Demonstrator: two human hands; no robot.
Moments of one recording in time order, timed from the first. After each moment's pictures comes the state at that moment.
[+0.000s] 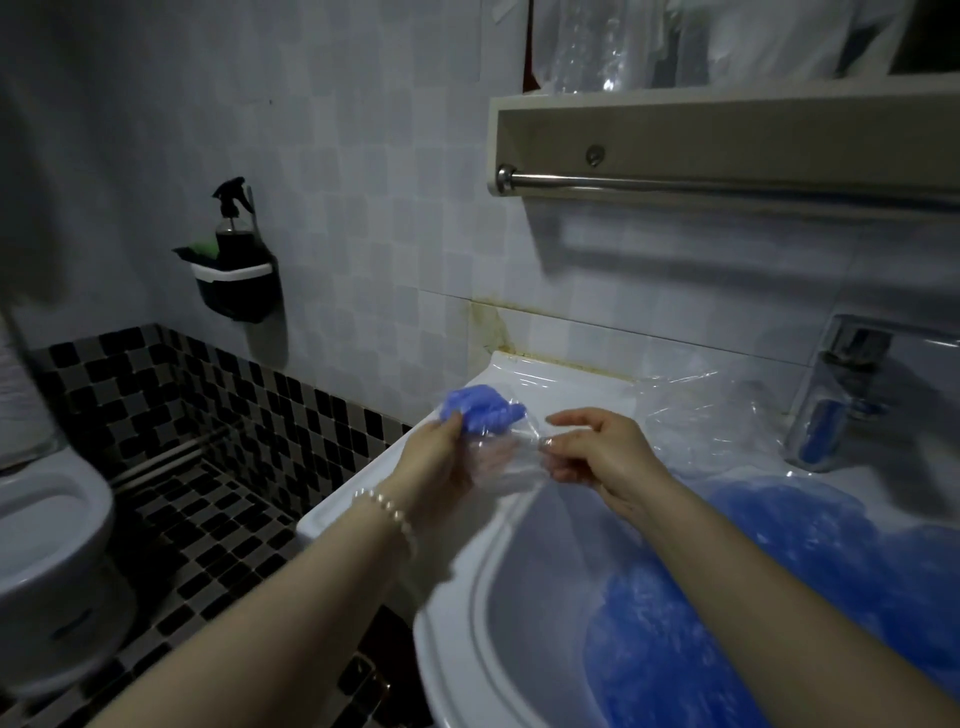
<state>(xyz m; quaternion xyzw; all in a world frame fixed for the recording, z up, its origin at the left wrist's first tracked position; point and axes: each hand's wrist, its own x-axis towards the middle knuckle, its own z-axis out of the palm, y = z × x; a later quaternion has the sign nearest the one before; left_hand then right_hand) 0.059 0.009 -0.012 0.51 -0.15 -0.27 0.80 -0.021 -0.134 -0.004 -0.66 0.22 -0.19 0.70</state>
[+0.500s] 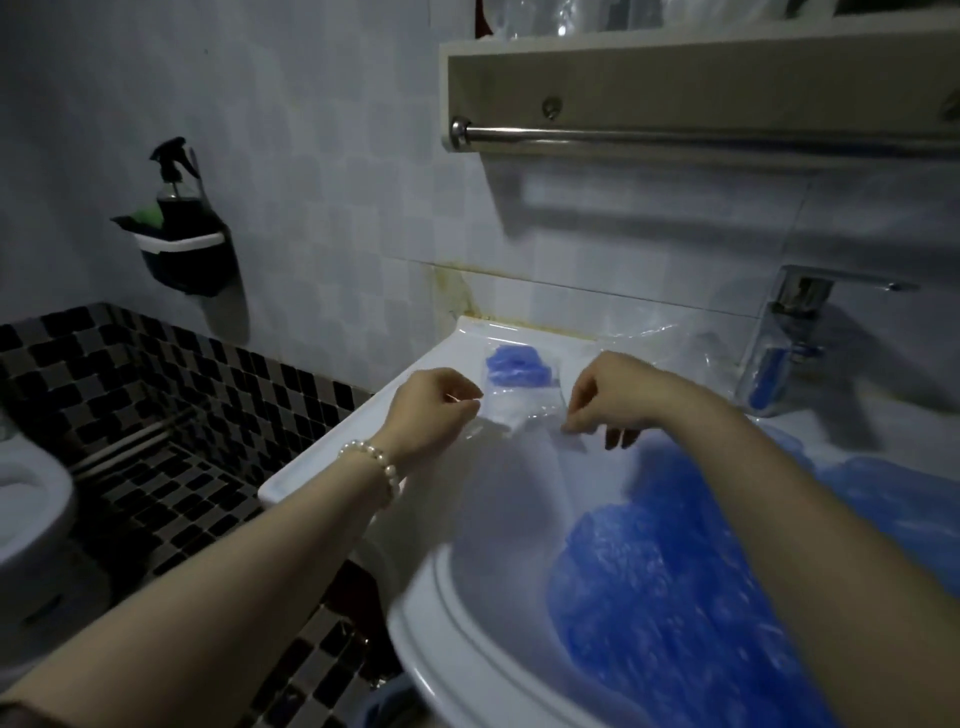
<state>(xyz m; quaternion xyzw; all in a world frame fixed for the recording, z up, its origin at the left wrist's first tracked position) 0.066 -0.006 -0.015 0.83 -0.32 -0.02 0.45 -0.059 -0.172 0.041 -0.95 0.22 0.02 0.24</state>
